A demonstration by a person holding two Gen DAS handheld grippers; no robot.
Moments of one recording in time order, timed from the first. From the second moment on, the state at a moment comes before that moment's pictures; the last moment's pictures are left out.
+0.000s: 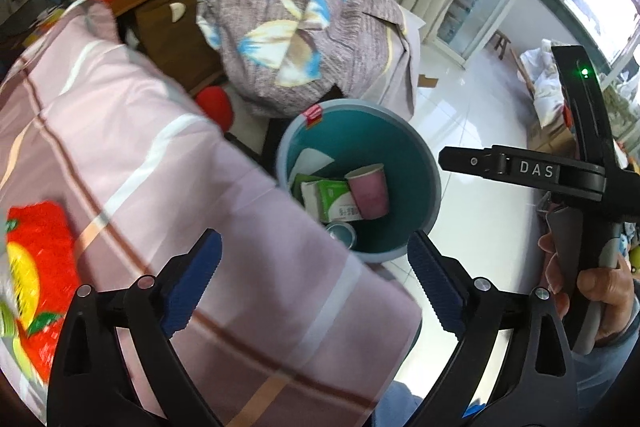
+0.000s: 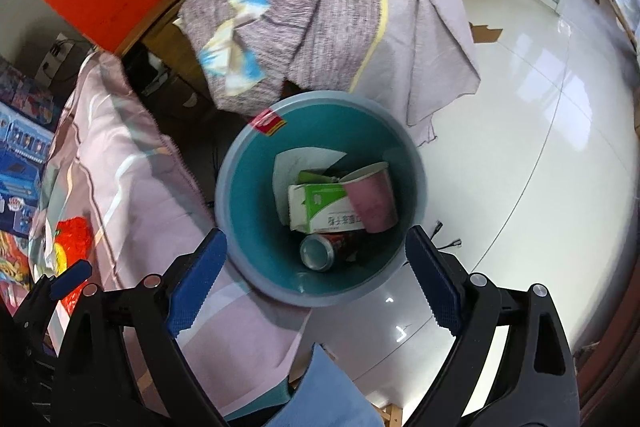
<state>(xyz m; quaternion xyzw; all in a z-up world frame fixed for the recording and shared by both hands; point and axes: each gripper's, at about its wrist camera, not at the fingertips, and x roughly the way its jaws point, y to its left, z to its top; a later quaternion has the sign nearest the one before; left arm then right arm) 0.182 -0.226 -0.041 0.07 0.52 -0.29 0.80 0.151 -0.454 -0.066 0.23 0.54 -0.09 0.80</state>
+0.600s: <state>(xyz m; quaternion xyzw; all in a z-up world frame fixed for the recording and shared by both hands) 0.153 -0.061 -0.023 0.01 0.49 -0.22 0.84 0.160 -0.298 -0.044 0.15 0.57 0.00 0.81</state>
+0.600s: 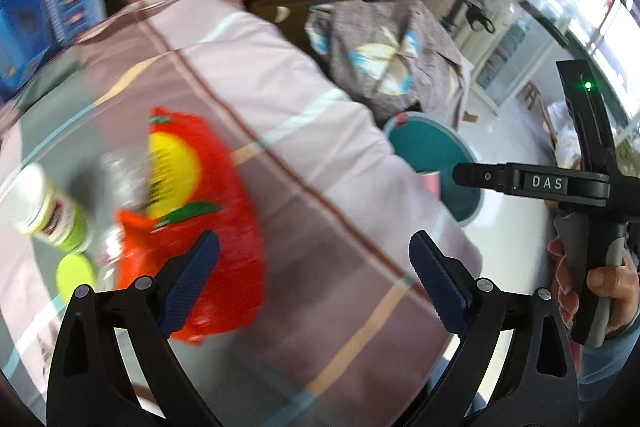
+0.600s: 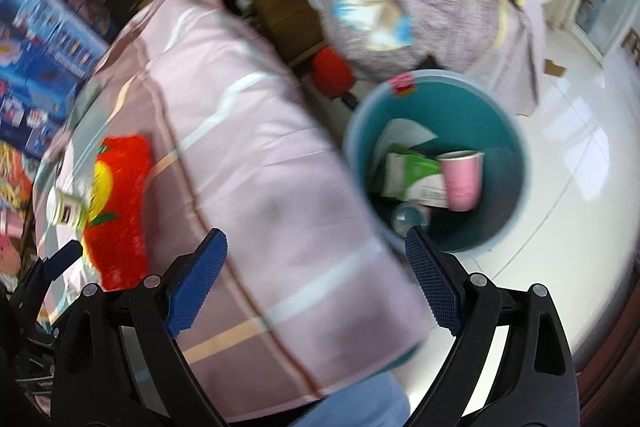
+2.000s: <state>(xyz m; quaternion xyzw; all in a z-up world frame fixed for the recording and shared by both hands) 0.166 0.124 -0.065 -0.07 0.50 -0.10 0.86 0.233 -0.083 -0.085 0.11 0.60 0.16 0.78</state>
